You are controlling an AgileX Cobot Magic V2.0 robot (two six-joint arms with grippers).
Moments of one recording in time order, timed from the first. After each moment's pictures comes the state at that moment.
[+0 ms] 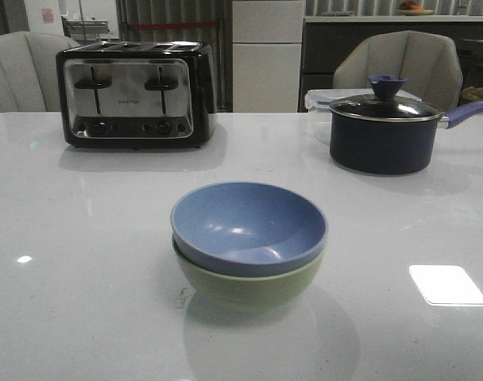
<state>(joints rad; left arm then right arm) -0.06 0.00 0.00 -0.02 0.16 -0.08 0.48 0.69 -0.61 0.13 0.73 -0.17</state>
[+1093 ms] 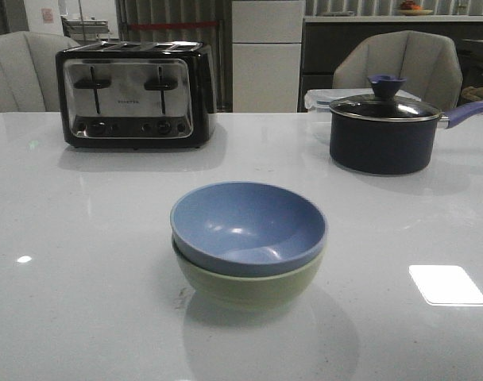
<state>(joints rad) -0.09 0.00 0.00 -0.01 0.02 0.02 0.48 0.69 -0.61 0.13 0.73 -0.17</state>
